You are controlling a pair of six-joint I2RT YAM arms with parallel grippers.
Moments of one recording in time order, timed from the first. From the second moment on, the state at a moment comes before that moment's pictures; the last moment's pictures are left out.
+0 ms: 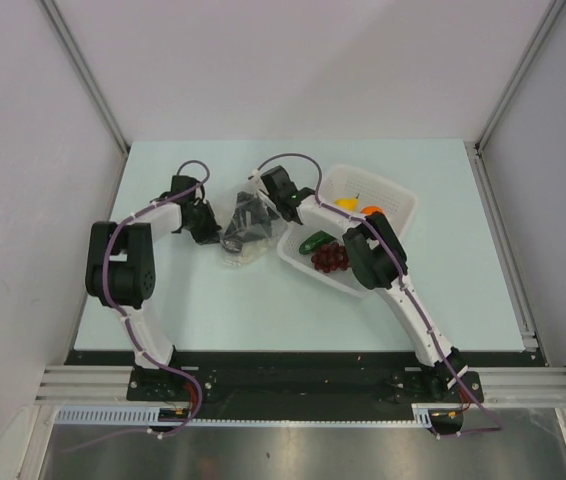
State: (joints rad) left arm -0.07 1.87 1.17 -0.40 0.27 -0.52; right arm 0.69 2.56 2.13 -0.30 -0.65 0.76
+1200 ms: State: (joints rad) left arm -0.03 1.72 1.02 -0.45 0.38 -0.54; right arm 0.72 2.52 2.02 -0.26 -0.72 0.74
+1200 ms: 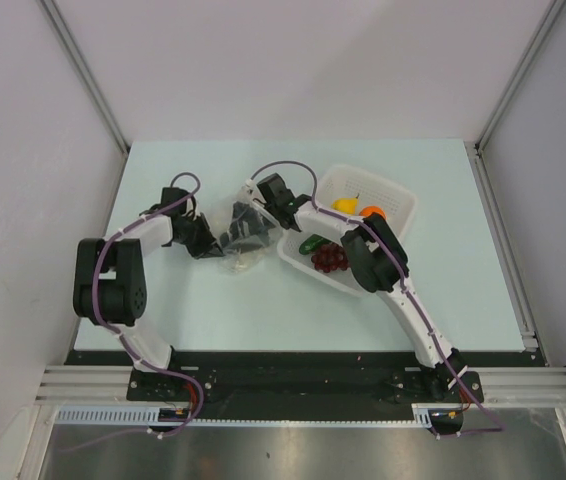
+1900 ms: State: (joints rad) left arm -0.01 1.73 1.11 -0.46 0.32 -0.51; right arm 0.70 2.51 2.02 -0.26 -0.67 0.73
